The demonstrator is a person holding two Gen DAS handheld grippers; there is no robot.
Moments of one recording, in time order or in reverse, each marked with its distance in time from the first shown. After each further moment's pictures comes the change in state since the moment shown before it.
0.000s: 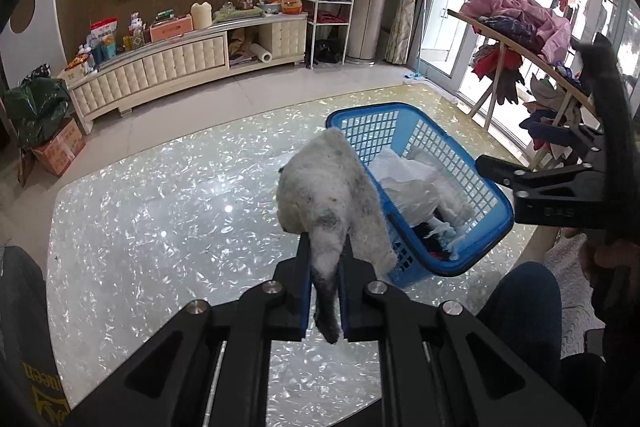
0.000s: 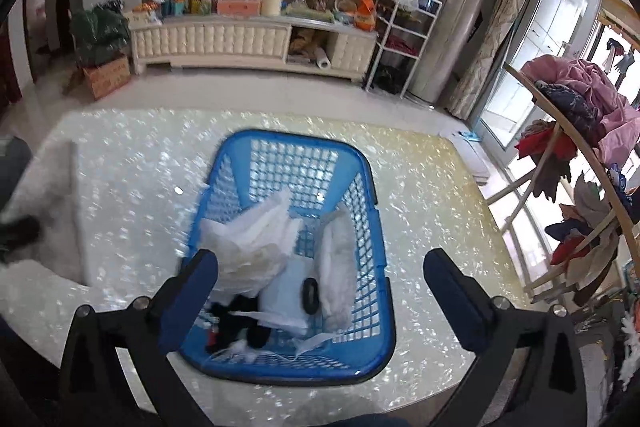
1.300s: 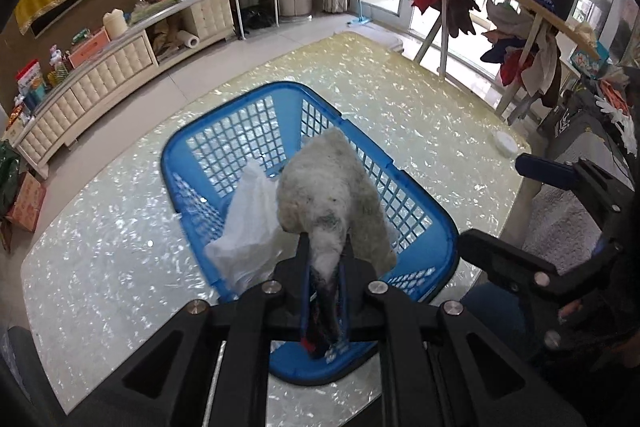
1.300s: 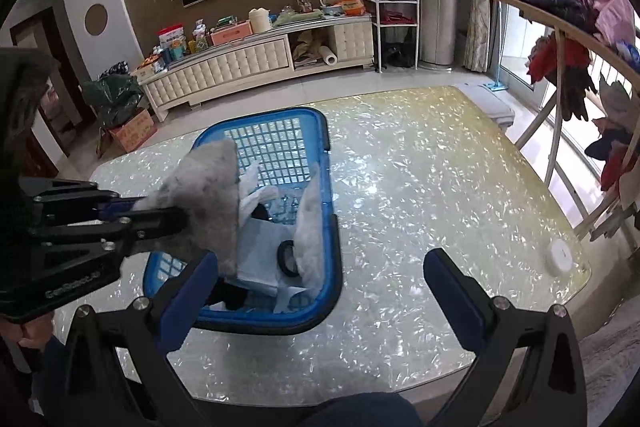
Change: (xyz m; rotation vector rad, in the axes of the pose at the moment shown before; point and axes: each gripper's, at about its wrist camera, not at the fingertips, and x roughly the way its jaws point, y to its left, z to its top) left arm 0.092 -0.133 0.053 0.231 0.170 -0.079; right arm 0.007 -0.061 -0.049 0.256 -0.005 0.209
